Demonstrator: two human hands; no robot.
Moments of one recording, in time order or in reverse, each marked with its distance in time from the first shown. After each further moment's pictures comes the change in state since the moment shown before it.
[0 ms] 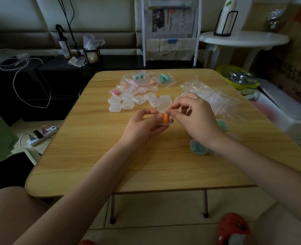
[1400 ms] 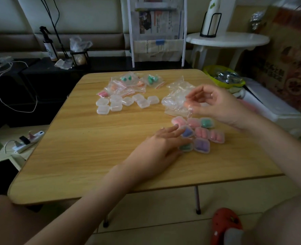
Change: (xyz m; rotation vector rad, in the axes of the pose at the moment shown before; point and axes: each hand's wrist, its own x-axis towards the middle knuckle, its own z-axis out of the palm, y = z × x) left_hand -0.022 -0.031 0.017 1.459 -0.513 0.650; right_hand 0.007 0.038 -0.082 0.249 -0.242 0.183
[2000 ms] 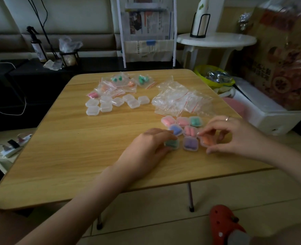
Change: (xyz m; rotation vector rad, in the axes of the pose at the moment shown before) left_hand 0.002 0.003 0.004 -0.104 0.162 -0.013; right_hand -0.077 0.018 -0.031 -0.431 -0.170 -0.056
